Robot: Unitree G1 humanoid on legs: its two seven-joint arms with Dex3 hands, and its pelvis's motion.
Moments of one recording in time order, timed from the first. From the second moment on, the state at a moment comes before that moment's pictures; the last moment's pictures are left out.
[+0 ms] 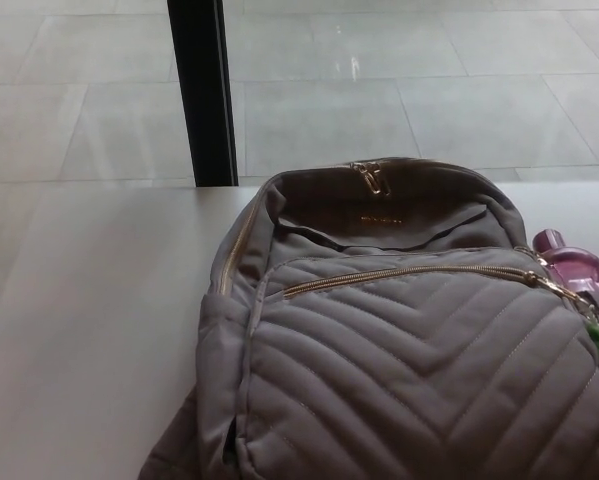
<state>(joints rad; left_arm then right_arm) 0.13 0.63 0.42 1.25 -0.14 -0.05 -0.36 0.22 -0.72 -0.23 -0.24 -0.05 0.10 0.26</state>
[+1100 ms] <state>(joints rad) 0.13 0.63 0.42 1.25 -0.15 -0.07 -0.39 0.18 -0.81 -0.11 -0.34 -0.31 0.10 0.28</state>
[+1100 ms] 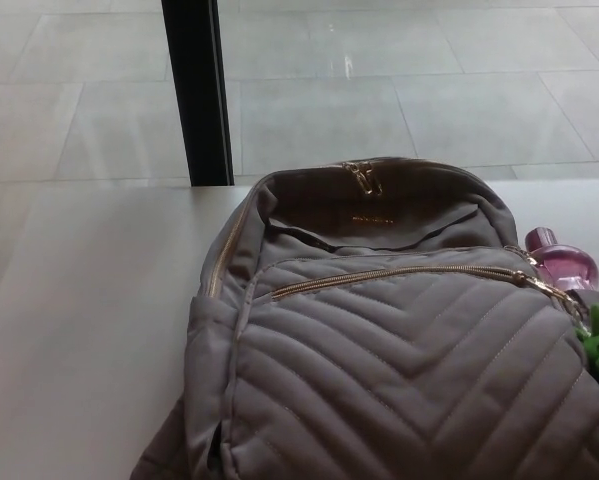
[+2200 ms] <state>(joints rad) 0.14 0.63 0.45 1.26 -0.18 -0.07 -0.40 0.08 -0.92 -0.09 -0.46 -0.44 0.20 0.43</state>
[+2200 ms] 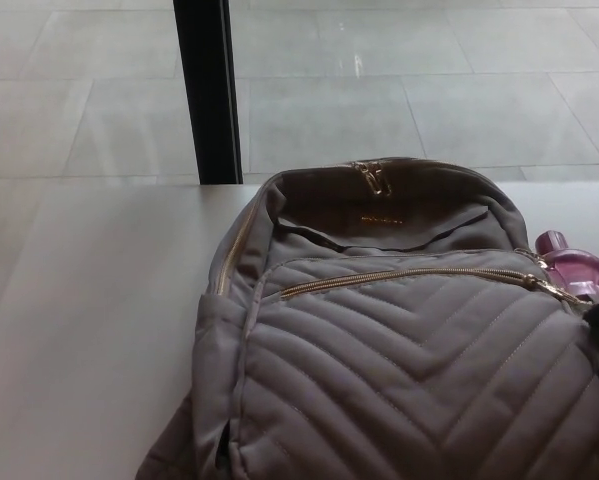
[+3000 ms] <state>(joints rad) 0.16 0.61 0.45 1.26 -0.18 -0.09 -0.41 0.02 -0.93 -0.01 -0.46 -0.58 0.36 0.51</state>
